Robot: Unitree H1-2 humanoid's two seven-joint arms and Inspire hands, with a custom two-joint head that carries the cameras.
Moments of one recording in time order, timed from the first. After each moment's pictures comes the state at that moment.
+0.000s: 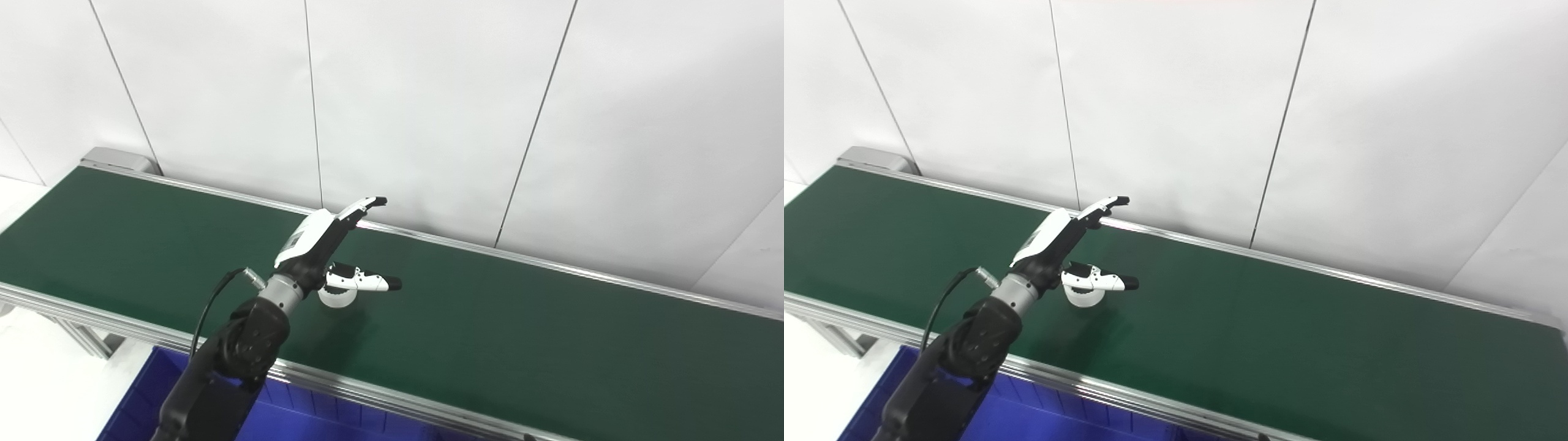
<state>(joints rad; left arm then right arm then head) -0.27 0.23 -0.15 0.07 0.55 0.03 -0.10 0.53 -0.06 0.26 -0.09 -0.34 -0.32 -0.07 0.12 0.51</state>
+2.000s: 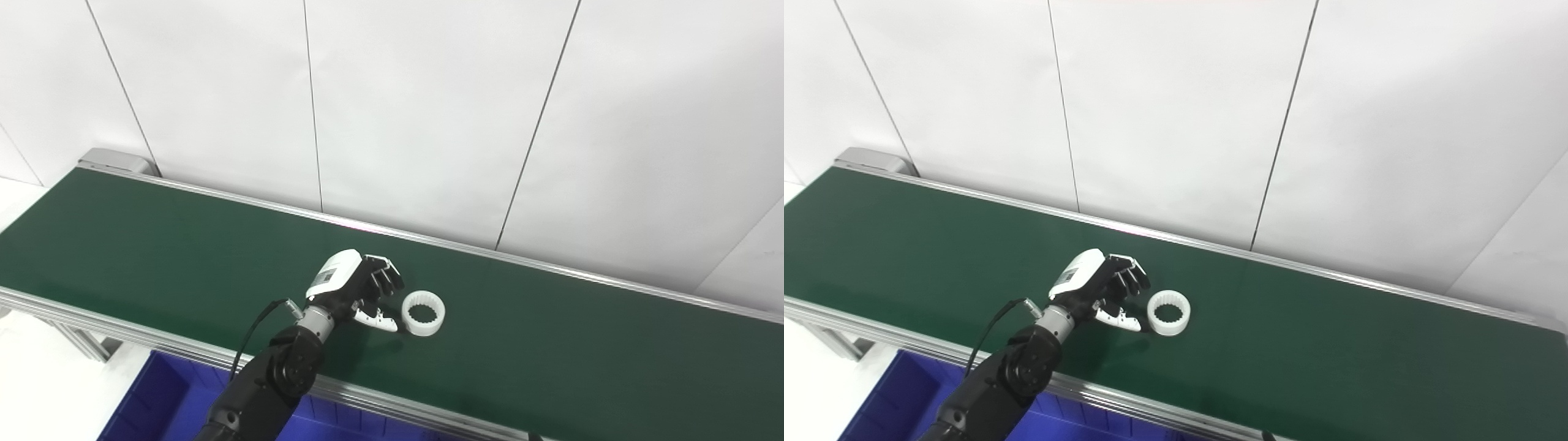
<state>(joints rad) -0.30 0.17 -0.25 0.38 0.56 -0.11 0.11 0.54 -0.04 0.26 -0.10 -0.33 -0.36 -0.09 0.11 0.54</state>
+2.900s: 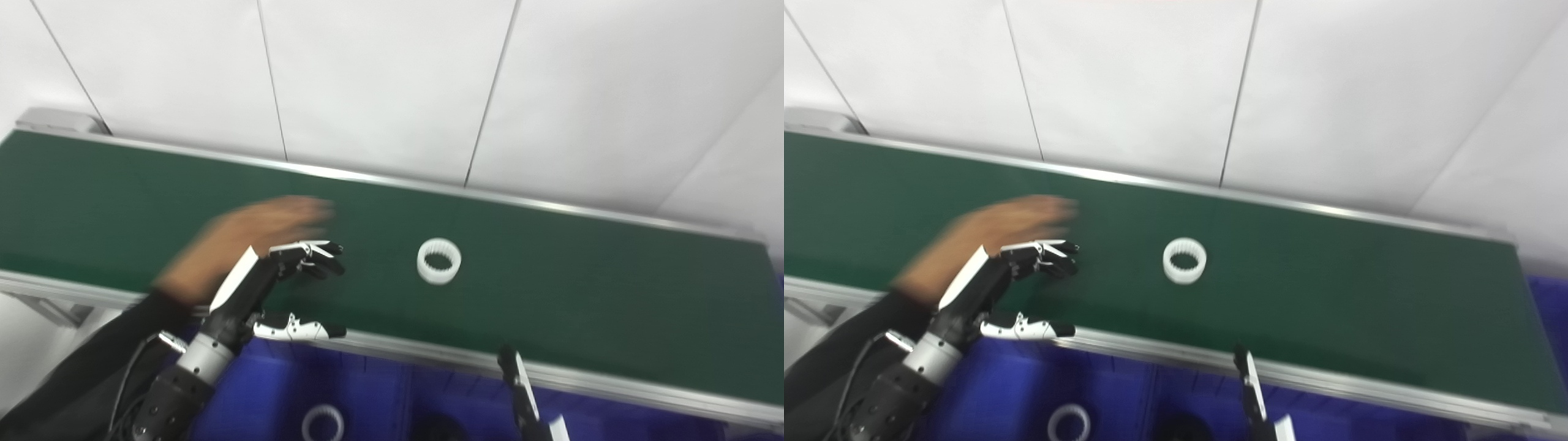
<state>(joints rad) 0.19 0.27 -0.16 -0.23 0.05 -0.19 -0.20 0.58 -0.02 0.28 -0.25 -0.36 -0.32 -0.07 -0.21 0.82</state>
